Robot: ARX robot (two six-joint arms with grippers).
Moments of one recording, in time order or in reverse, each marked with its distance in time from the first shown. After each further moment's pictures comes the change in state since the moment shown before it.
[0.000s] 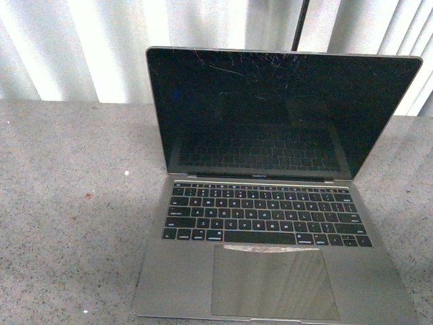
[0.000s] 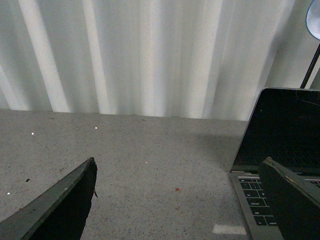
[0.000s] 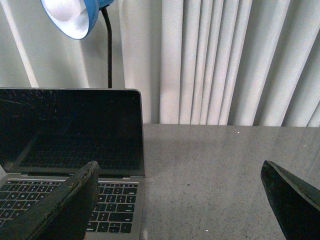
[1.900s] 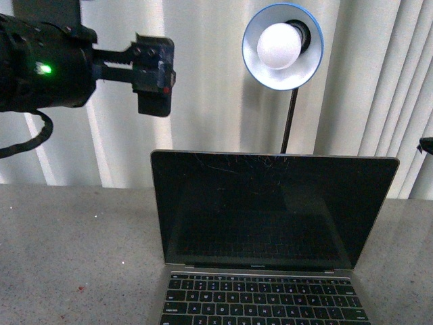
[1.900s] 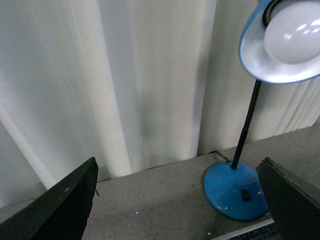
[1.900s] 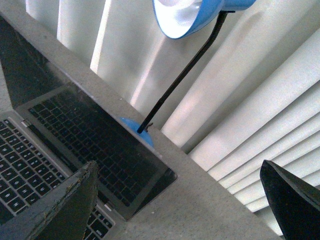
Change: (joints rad) left arm -0.289 1.596 0.882 0.634 -0.003 0.109; right arm -0.074 1.236 0.633 0.371 -0.504 -0.584
